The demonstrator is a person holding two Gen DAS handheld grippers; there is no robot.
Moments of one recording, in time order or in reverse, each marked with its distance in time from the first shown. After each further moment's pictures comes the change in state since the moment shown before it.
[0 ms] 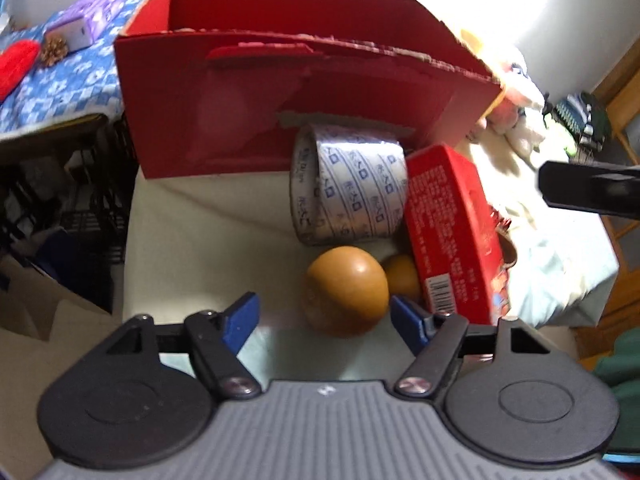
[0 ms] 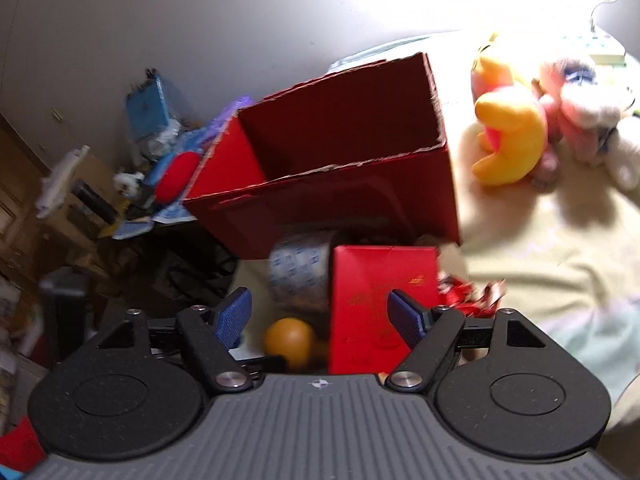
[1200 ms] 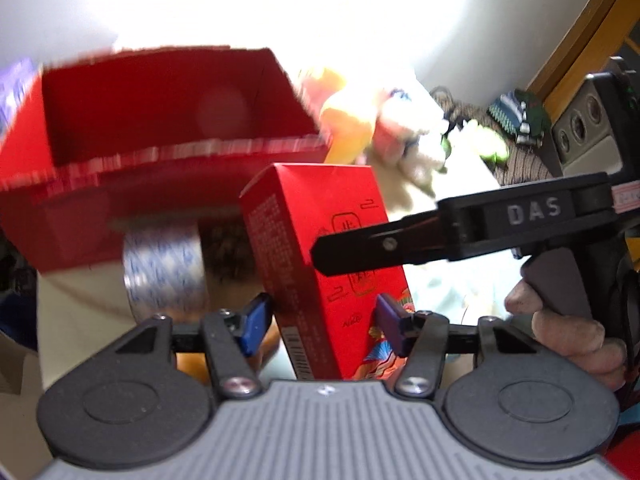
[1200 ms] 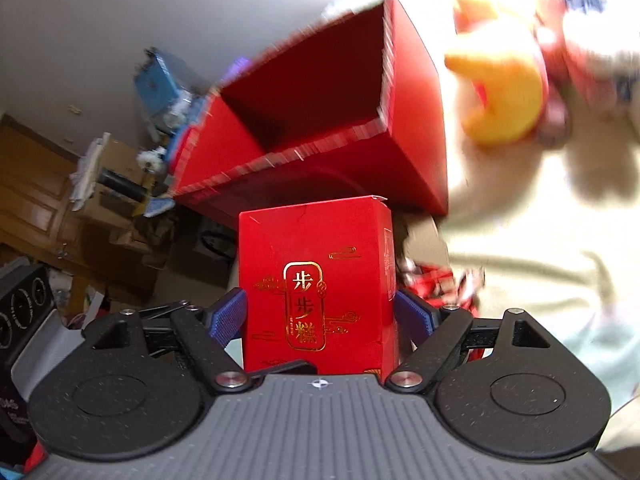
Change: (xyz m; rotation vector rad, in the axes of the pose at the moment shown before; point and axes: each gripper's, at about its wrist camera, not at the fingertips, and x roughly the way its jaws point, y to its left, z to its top) left arm -0.012 -0.121 0.051 0.130 -0.067 -0.118; right arm -0.007 -0.071 0.043 0.096 0.191 0.237
